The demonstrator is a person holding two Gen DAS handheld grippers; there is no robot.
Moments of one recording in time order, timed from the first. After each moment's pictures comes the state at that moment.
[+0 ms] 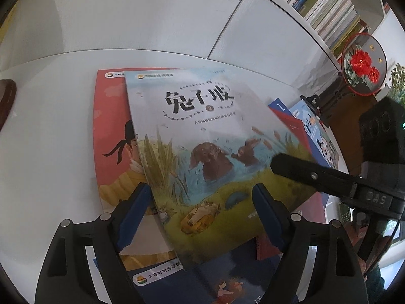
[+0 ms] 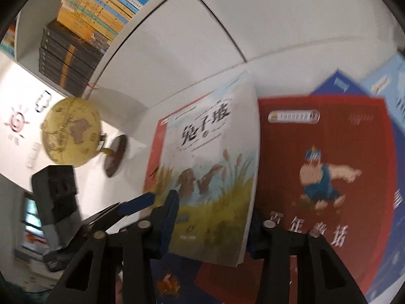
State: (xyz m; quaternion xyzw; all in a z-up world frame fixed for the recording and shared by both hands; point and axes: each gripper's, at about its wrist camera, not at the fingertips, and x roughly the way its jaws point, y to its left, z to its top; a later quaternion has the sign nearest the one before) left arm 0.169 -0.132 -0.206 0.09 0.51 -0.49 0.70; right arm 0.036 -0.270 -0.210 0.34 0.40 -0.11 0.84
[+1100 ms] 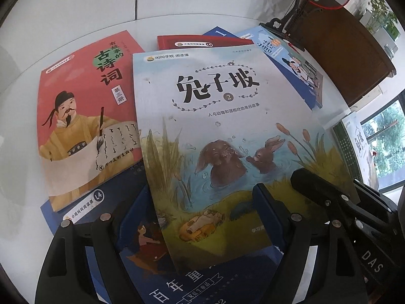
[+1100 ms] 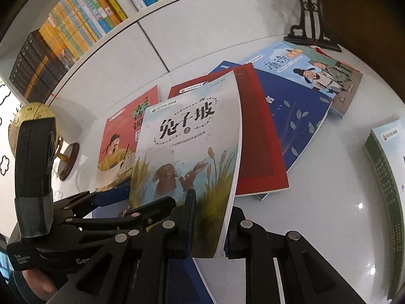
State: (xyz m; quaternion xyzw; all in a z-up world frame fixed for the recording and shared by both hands) left arm 0.077 -0.153 -0.208 0.24 0.51 -0.53 0.63; right arm -0.099 -0.200 -0.201 0.35 0.37 -0.29 0.81
